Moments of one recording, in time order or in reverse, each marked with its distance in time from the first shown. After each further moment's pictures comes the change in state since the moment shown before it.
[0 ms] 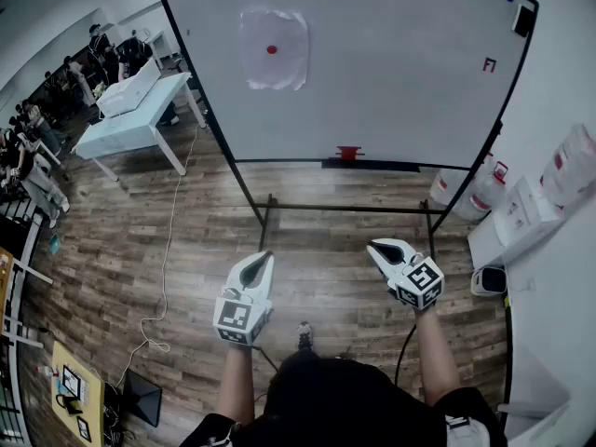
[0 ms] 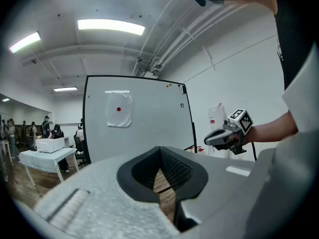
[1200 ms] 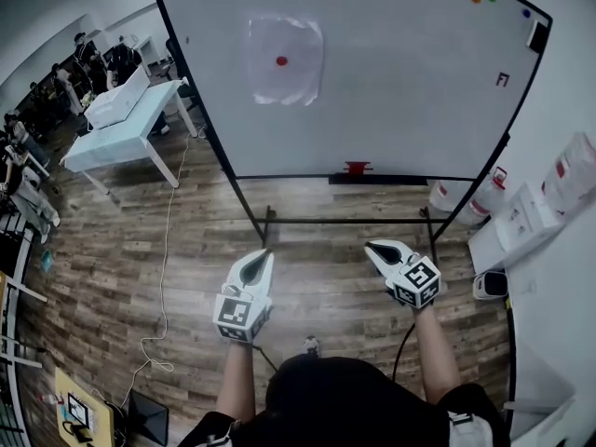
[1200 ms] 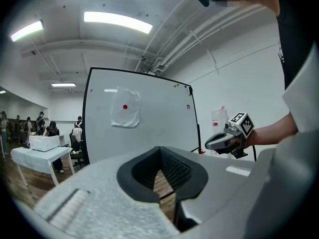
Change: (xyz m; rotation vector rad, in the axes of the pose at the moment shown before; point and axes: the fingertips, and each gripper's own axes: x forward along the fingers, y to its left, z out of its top) left arm 0.052 0.106 -0.010 -0.032 -0.013 -0.053; right arm 0.104 -0.024 0.015 0.032 0.037 -0.037
